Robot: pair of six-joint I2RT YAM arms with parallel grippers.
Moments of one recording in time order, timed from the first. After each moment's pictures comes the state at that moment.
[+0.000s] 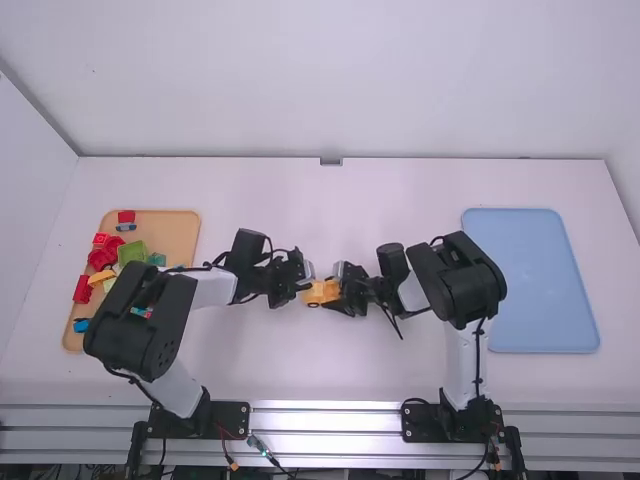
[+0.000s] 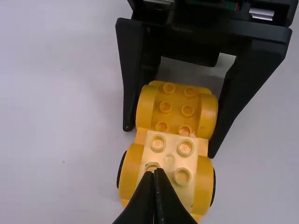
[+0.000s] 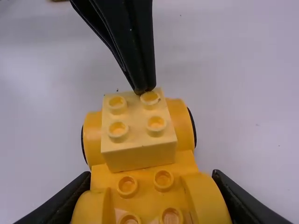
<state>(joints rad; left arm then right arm) -0.25 1.73 0.65 0.09 0.74 0.85 0.37 2.15 0.63 0.72 -0.99 -0.65</state>
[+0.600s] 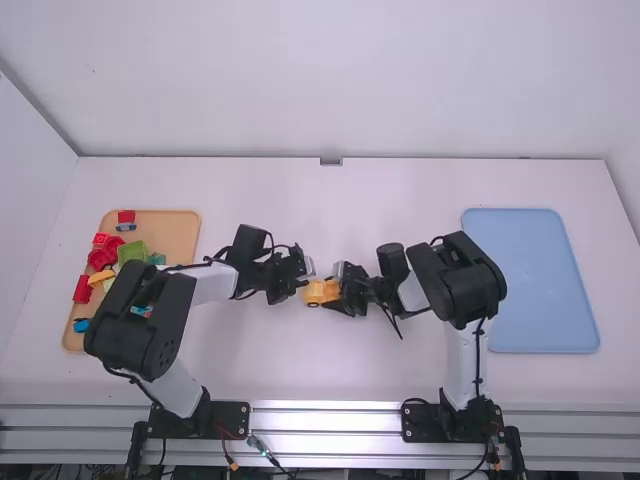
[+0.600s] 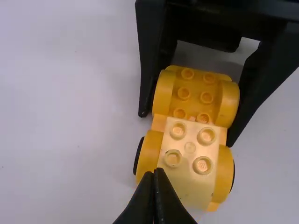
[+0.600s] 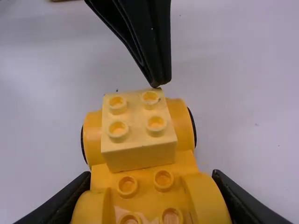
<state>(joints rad) -0.25 1.73 0.70 -0.01 0.67 0.86 0.37 2.15 0.63 0.72 -0.98 -0.65</state>
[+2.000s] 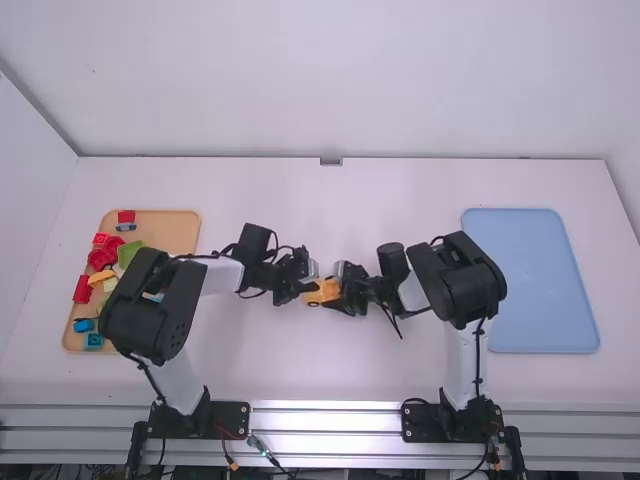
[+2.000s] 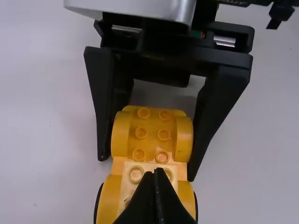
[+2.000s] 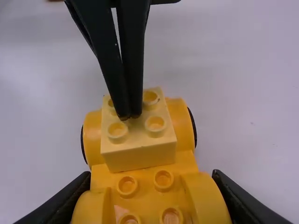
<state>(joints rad) -0.25 1.81 0.76 -0.05 0.87 0.94 0.37 2.15 0.63 0.72 -0.98 -0.65</state>
